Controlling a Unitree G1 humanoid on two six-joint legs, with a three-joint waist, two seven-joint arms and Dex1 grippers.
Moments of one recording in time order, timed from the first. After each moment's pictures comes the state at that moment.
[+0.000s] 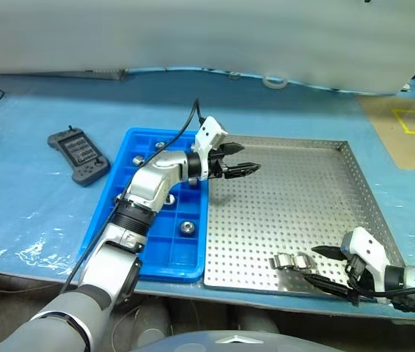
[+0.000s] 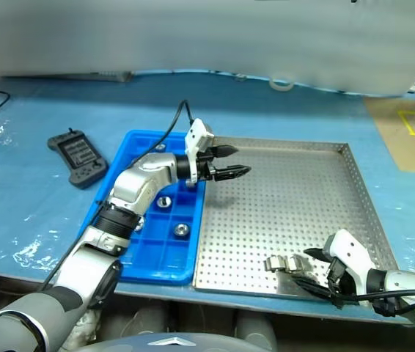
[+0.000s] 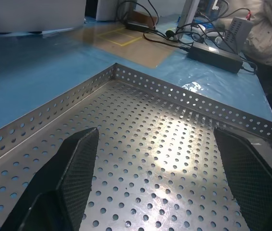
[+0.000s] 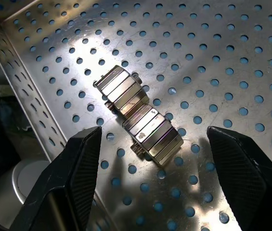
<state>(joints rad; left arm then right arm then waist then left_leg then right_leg) -0.77 0.12 -0.19 0.31 -0.32 0.46 -0.89 0.48 -0.86 -0.28 -0.44 0.36 0.43 1.00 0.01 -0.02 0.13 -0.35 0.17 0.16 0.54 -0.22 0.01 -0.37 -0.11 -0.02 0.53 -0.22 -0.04</state>
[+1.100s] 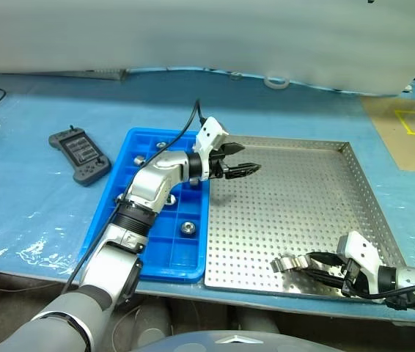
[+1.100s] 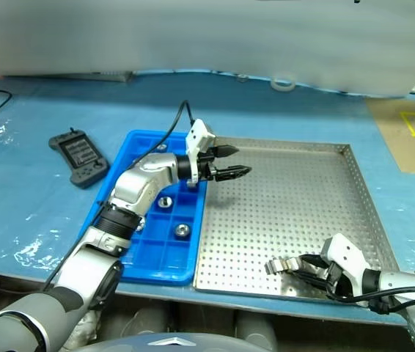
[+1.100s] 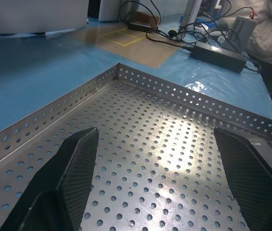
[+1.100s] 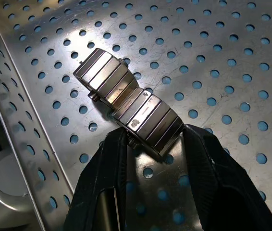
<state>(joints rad) -0.77 0.10 -0.19 0.31 -0.31 0.45 -0.89 0.43 -0.85 -0.21 -0.29 0.30 0.26 1.03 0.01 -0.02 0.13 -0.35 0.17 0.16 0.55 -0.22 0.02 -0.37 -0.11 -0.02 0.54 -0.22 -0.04</state>
